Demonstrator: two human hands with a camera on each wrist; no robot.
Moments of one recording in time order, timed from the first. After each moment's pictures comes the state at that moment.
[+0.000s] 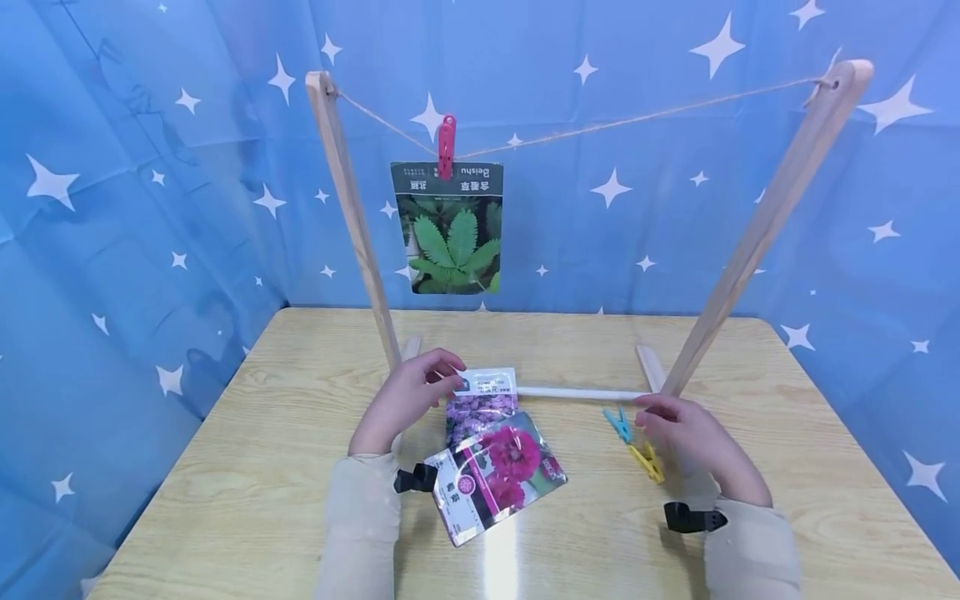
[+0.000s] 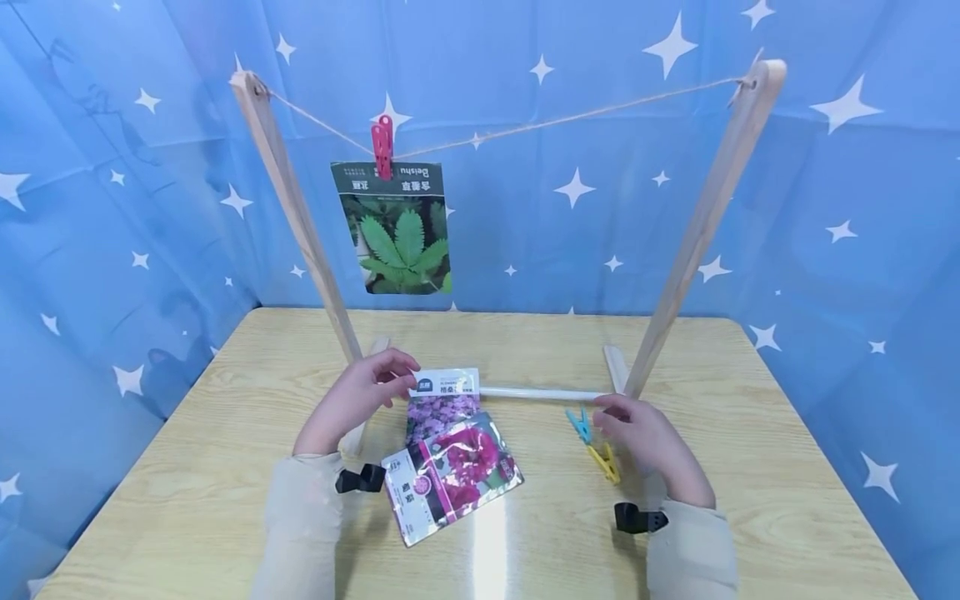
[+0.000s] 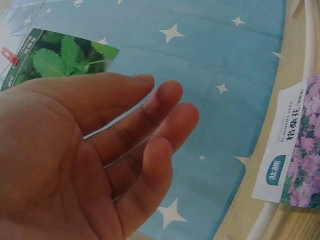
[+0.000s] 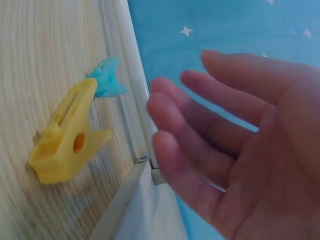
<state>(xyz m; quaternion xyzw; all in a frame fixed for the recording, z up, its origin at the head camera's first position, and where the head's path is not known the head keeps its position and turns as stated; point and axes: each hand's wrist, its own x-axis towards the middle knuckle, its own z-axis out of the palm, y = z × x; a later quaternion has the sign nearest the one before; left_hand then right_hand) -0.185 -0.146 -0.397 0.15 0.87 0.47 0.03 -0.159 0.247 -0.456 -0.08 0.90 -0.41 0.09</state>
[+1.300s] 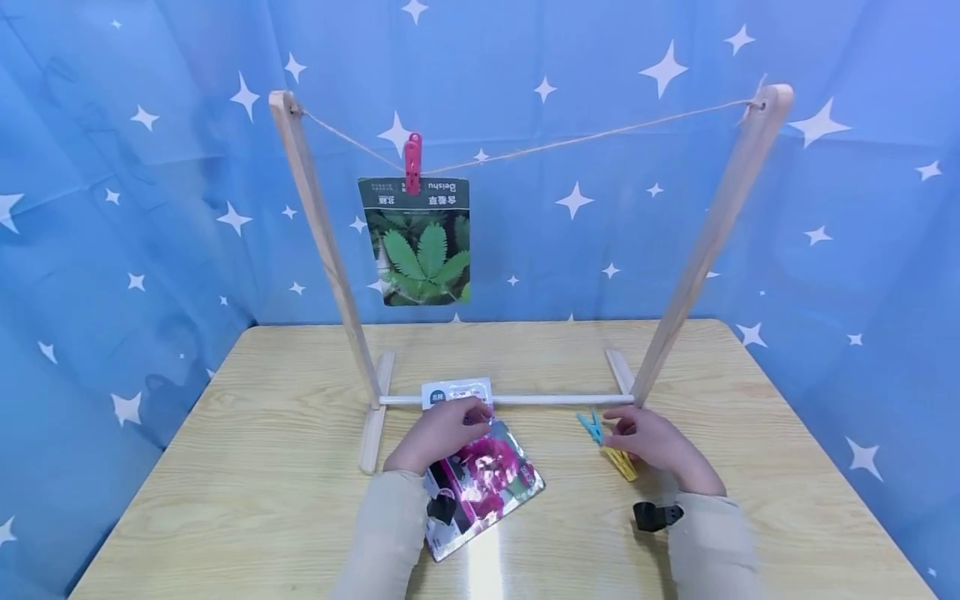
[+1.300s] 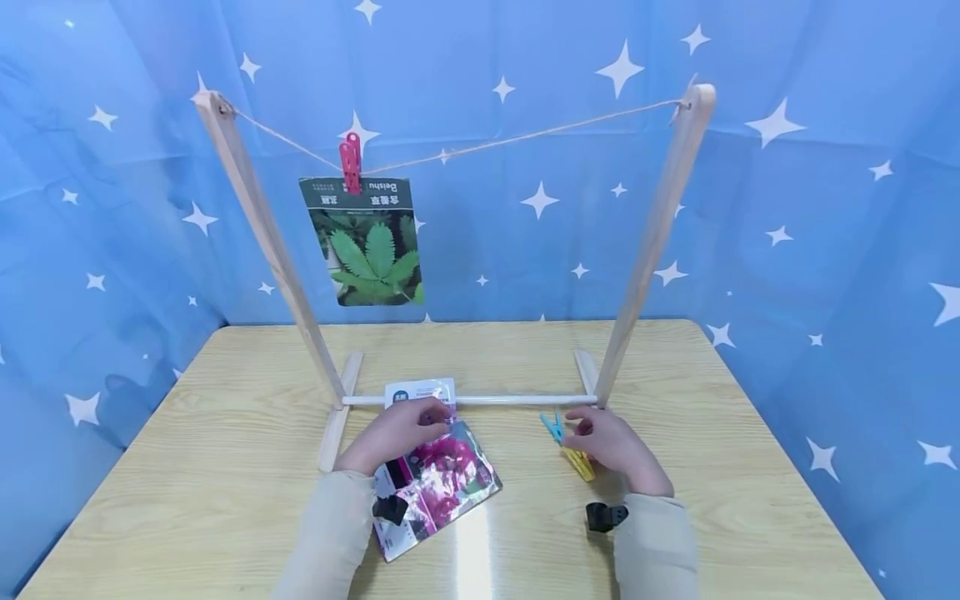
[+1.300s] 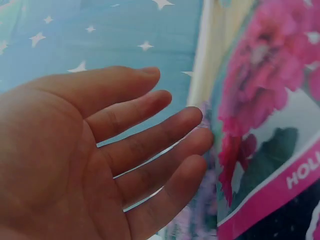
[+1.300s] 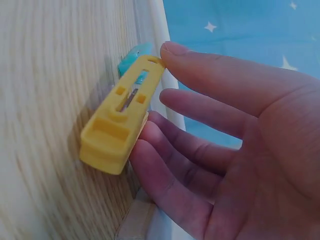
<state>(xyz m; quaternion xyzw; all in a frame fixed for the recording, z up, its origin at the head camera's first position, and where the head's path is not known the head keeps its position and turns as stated) -0.183 -0.085 -0.449 0.22 0.91 0.33 0.11 -0.155 0.244 -0.474 -0.06 0.91 -0.40 0.11</state>
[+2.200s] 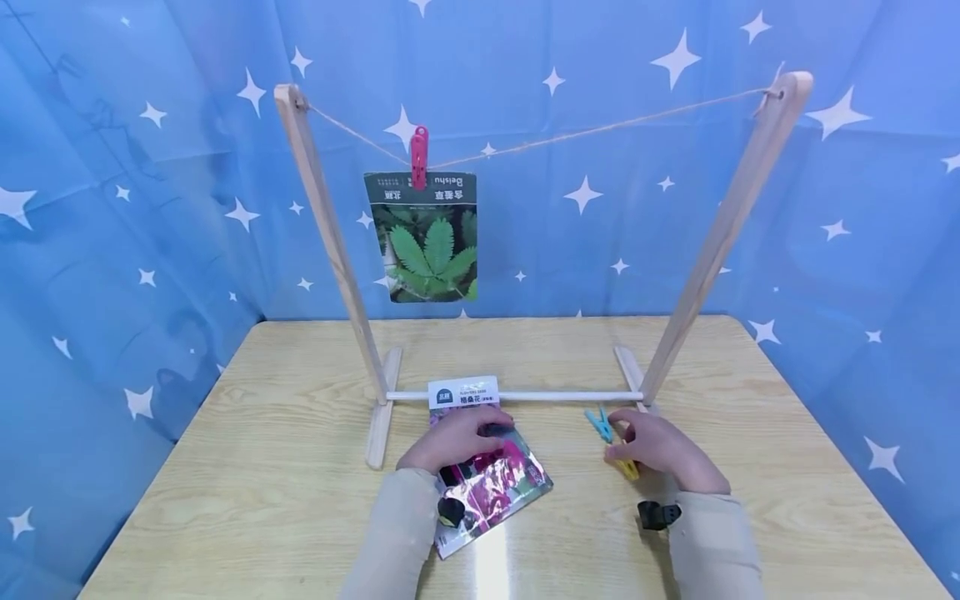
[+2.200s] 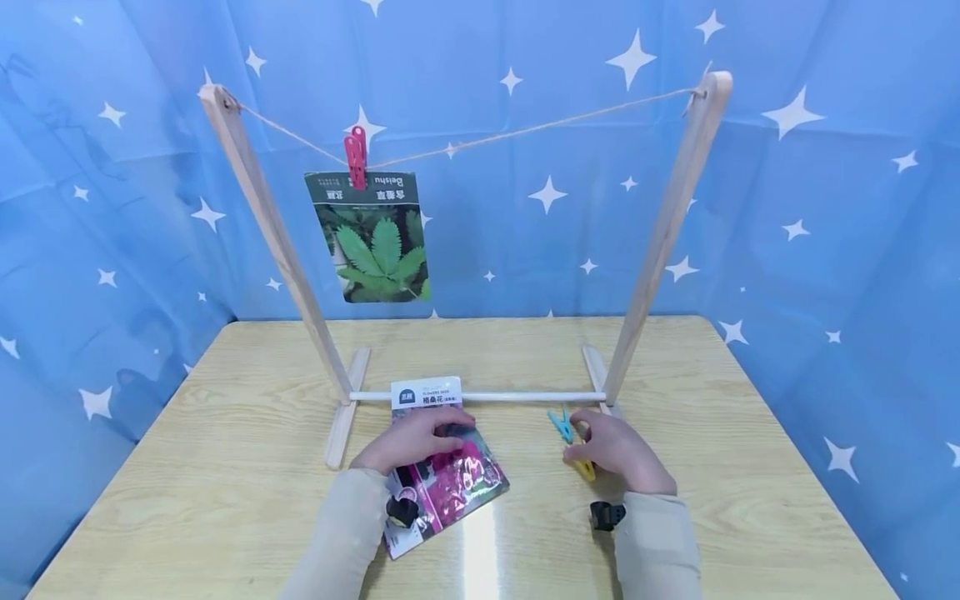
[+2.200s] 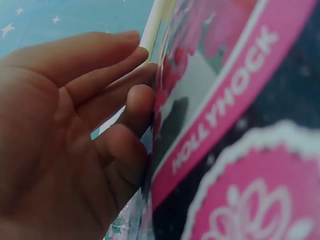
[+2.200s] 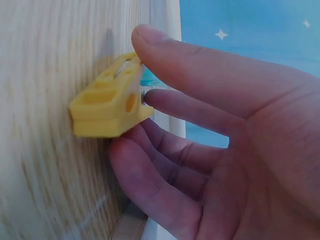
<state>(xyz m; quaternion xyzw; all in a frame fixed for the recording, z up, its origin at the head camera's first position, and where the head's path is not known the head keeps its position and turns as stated) -0.192 -0.083 -0.483 0.29 0.88 0.34 0.12 -0.152 0.229 -0.469 -0.03 0.92 -0.35 0.17</state>
